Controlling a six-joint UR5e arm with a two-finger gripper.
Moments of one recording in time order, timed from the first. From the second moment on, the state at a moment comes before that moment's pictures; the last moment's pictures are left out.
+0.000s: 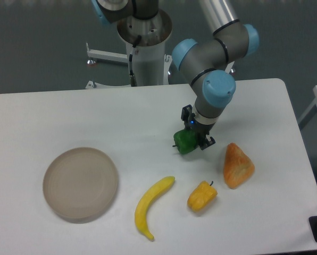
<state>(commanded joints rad) 2.35 -2.02 -1.48 -1.22 1.50 1.58</state>
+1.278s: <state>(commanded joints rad) 2.32 -2.15 -1.18 -1.25 1.45 1.56</state>
